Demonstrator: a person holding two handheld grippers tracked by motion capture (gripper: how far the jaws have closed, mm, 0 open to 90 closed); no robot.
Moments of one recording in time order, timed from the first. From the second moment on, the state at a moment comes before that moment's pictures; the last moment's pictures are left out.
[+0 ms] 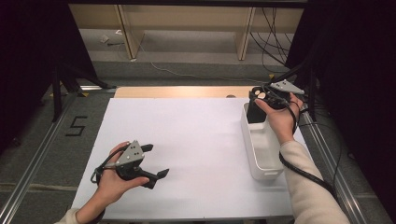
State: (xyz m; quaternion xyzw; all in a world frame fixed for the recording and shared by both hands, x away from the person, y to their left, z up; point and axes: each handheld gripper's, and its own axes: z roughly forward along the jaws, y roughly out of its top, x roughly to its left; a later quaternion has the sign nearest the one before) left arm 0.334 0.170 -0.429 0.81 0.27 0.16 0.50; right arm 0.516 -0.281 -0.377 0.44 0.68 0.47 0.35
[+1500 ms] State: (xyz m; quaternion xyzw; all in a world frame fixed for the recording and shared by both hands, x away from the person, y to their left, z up) left arm 0.334 0.168 -0.429 0.80 0.27 0.16 0.51; right arm 0.527 -0.283 -0.392 0.46 0.69 0.45 0.33
